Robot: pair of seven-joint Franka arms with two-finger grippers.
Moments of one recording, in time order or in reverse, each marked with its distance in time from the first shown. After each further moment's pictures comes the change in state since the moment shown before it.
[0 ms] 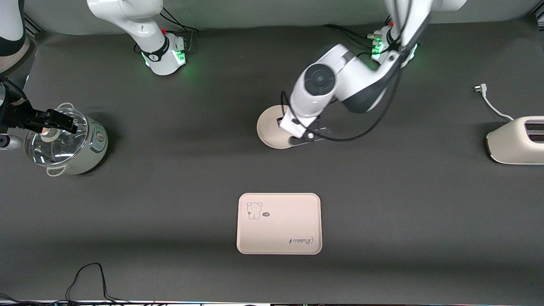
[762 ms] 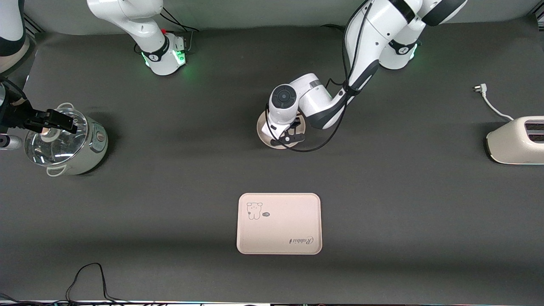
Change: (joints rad) left arm -0.103 0.245 0.005 -0.036 0.235 0.205 -0.155; right arm 0.000 0.000 0.000 0.000 0.000 0.000 0.000
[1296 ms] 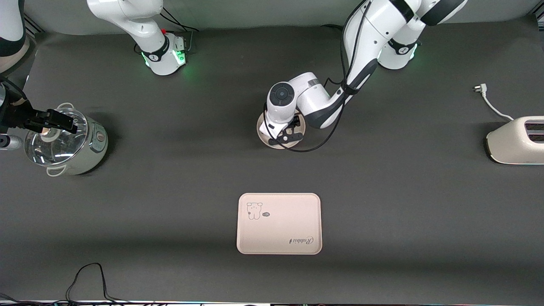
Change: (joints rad) left arm -0.009 0.000 0.000 0.012 0.018 0.001 -0.026; right arm 0.000 0.000 0.000 -0.001 0.000 -0.001 0.000
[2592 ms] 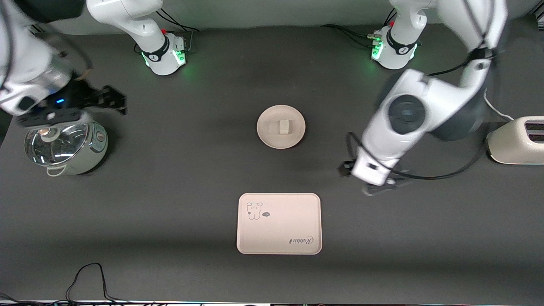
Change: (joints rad) left arm 0.454 -0.254 0.011 0.339 -0.012 -0.555 0.420; right arm 0.312 -0.083 0.019 -0.049 0.014 -0.019 0.175
